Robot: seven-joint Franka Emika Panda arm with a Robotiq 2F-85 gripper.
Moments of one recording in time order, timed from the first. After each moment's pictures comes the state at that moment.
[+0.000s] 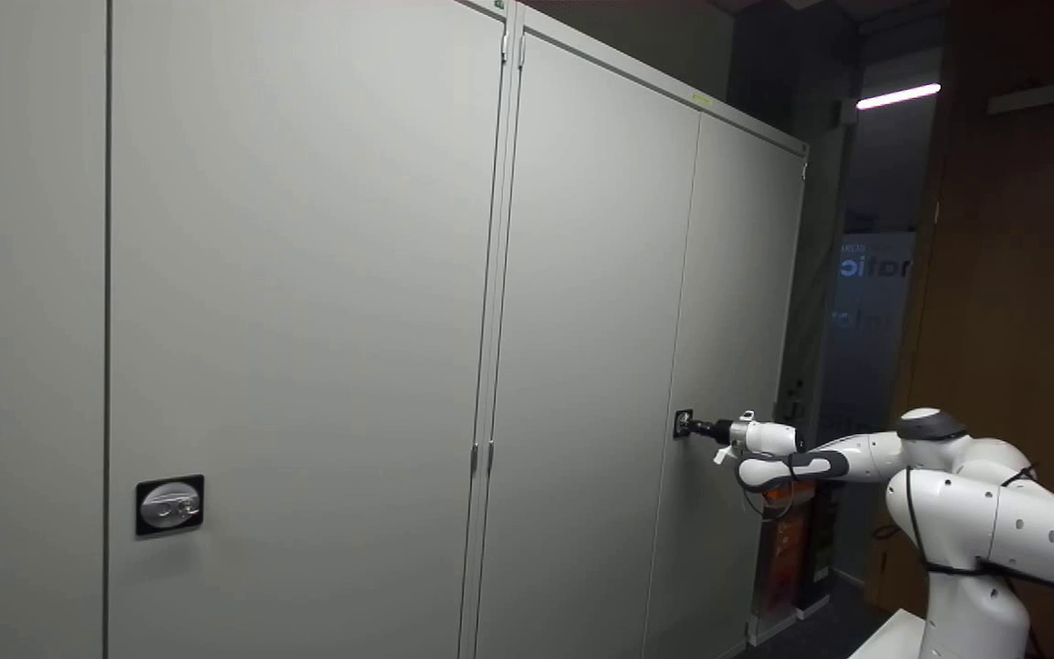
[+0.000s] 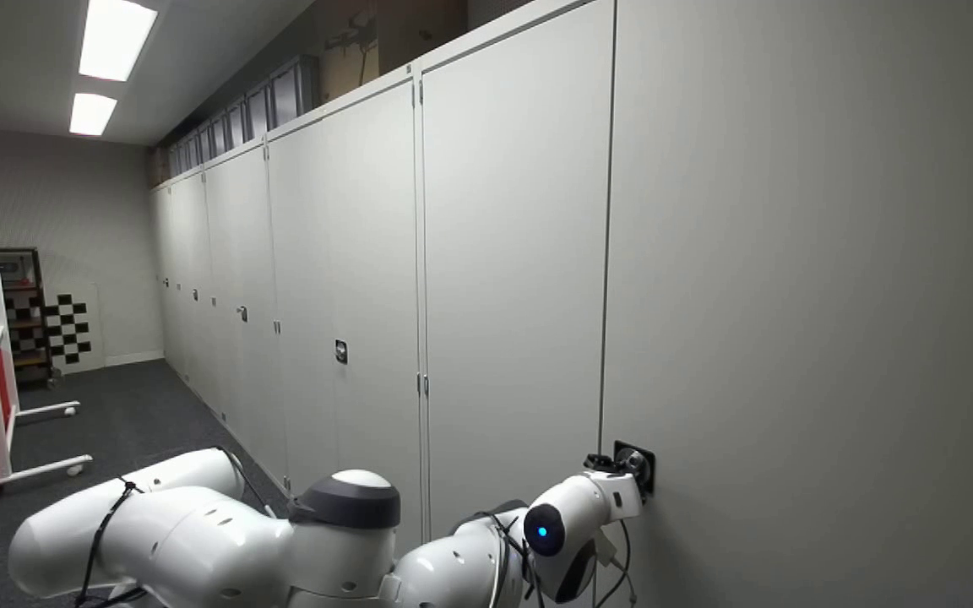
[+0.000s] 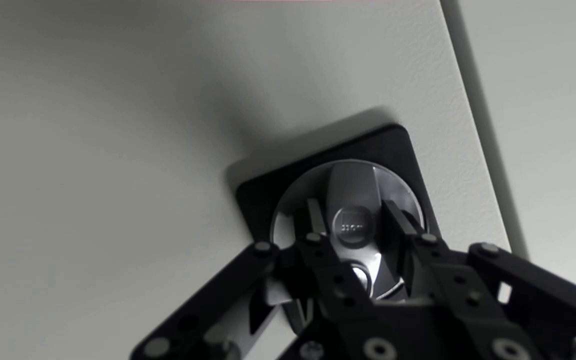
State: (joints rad) arm 1.77 -1.46 -2.04 -1.58 -1.28 3.47 0.22
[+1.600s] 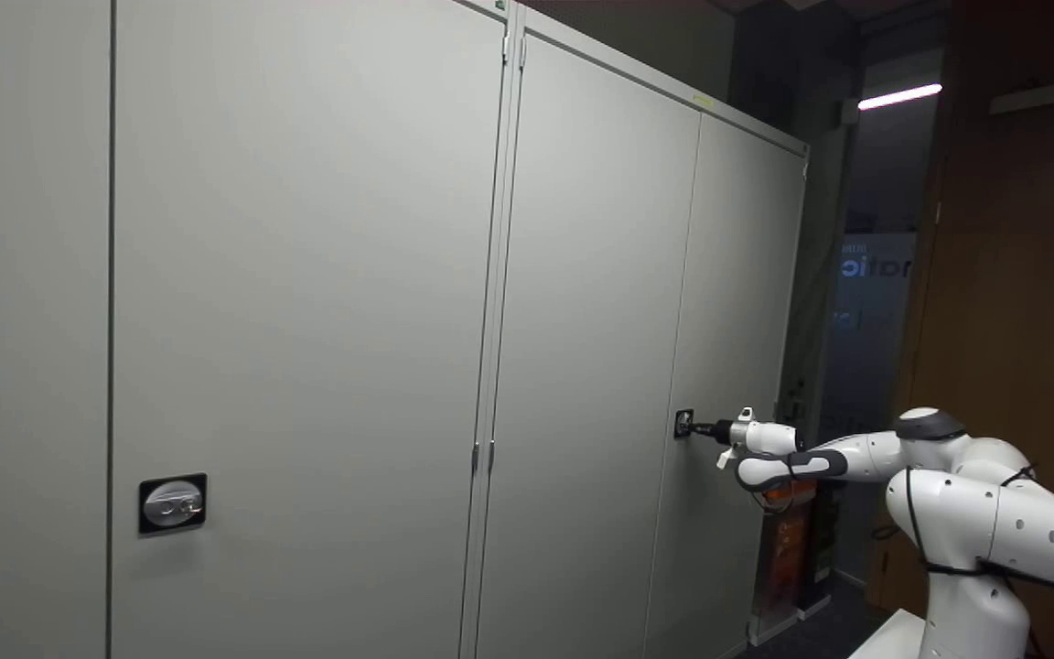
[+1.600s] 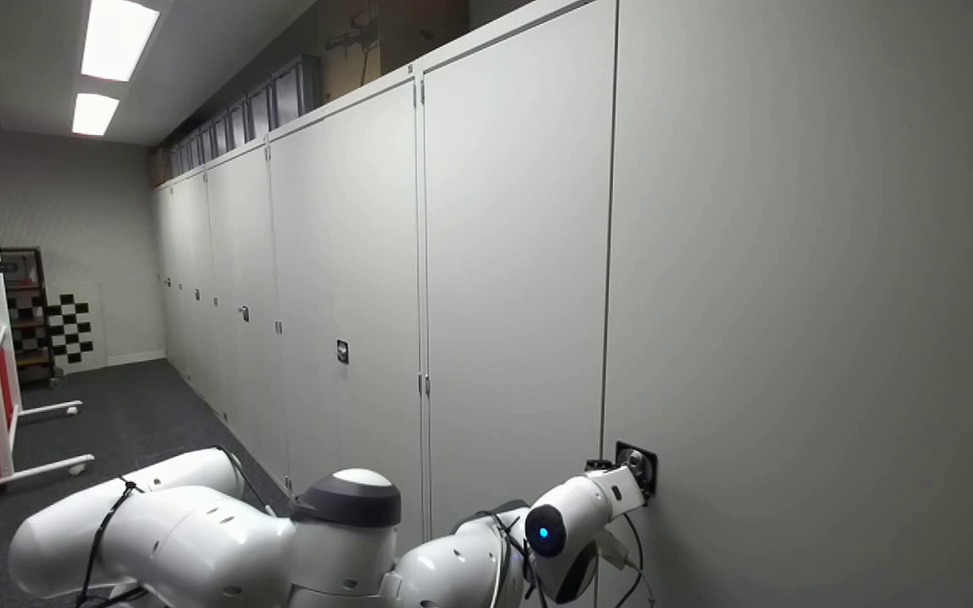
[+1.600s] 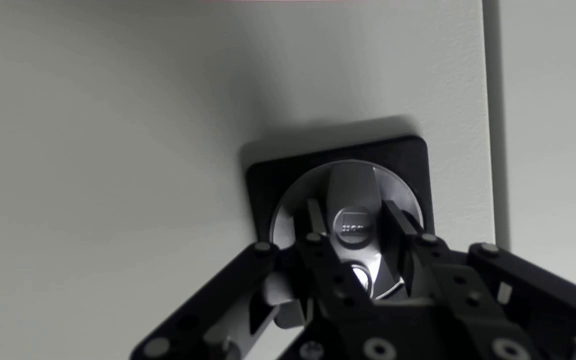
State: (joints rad) arm 1.77 -1.46 -2.04 -1.58 -1.26 3.48 -0.01
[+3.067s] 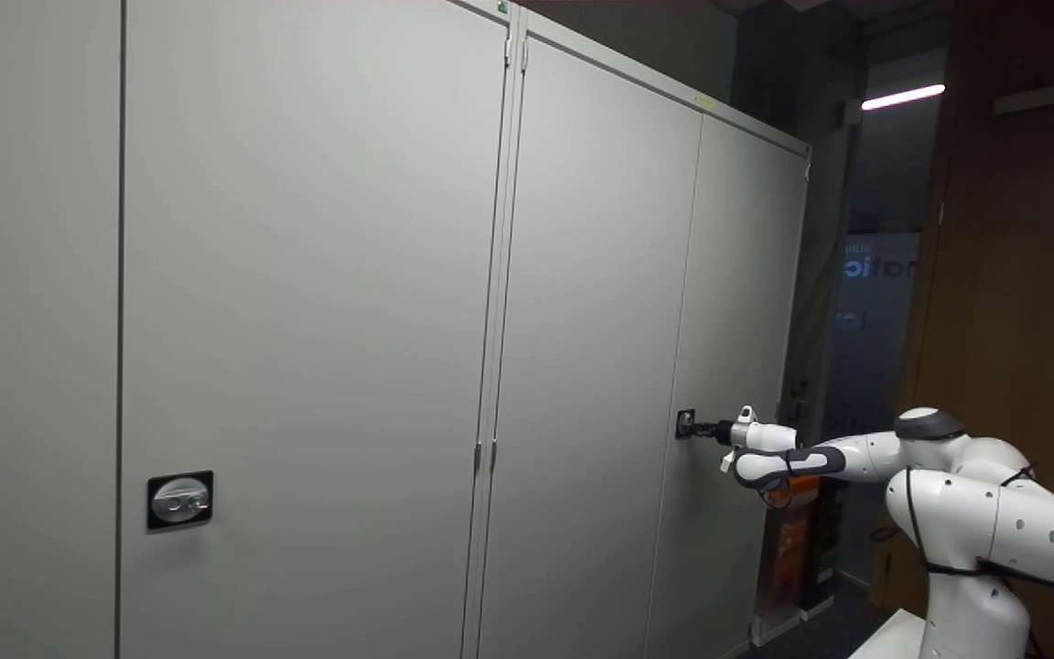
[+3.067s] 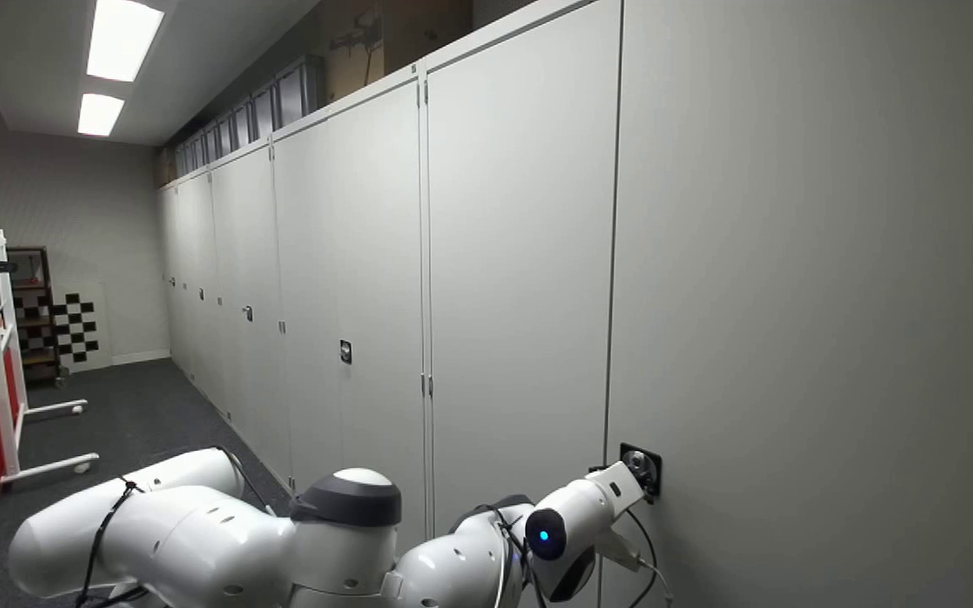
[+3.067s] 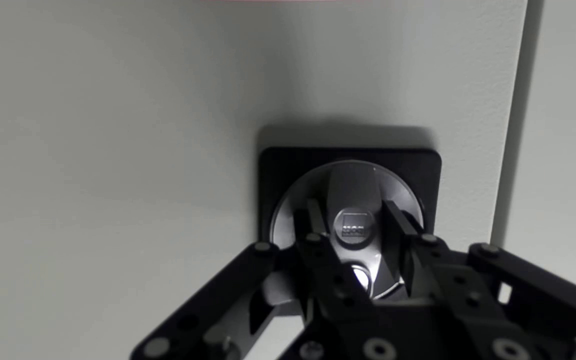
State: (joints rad) arm 1.77 -1.46 -2.05 -1.59 -1.14 3.50 -0.30
